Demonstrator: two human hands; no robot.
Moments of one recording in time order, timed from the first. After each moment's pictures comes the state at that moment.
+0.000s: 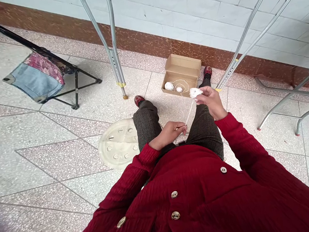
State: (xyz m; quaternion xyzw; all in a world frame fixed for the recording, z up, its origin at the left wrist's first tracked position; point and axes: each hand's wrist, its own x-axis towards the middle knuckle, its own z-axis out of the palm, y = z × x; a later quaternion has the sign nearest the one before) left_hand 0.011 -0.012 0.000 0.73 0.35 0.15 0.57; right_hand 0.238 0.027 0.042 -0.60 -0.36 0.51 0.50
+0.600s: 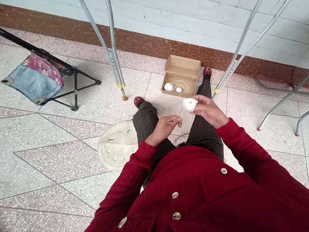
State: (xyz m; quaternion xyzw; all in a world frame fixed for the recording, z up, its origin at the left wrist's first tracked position) left_hand 0.000 0.011 0.000 0.72 0.38 0.22 0.54; right_hand 0.220 0.006 0.071 -0.52 -0.32 0.66 0.45
